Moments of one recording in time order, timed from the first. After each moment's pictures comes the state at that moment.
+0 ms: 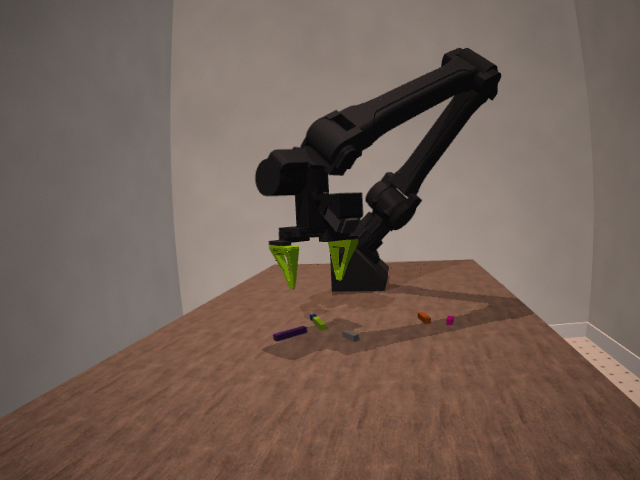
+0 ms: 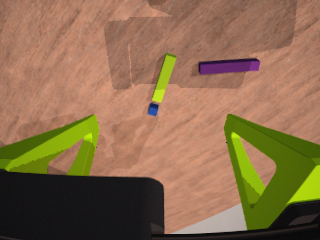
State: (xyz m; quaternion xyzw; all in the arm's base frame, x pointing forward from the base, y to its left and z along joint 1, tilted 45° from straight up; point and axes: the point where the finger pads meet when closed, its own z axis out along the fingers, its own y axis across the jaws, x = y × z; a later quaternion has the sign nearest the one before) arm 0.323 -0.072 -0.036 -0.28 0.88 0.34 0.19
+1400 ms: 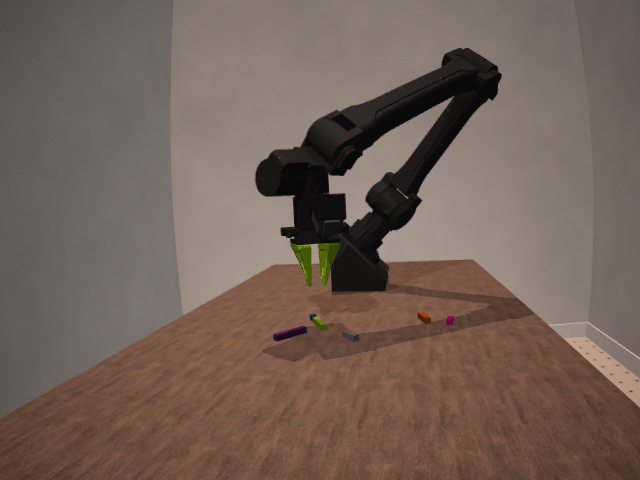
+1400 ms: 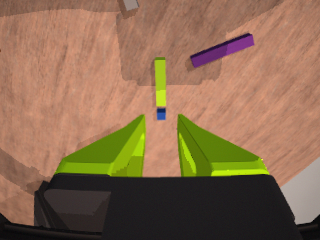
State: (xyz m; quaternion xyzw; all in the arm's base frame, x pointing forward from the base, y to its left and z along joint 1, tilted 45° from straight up) arm 0.328 -0.071 -0.036 -0.14 0.91 0.36 0.13
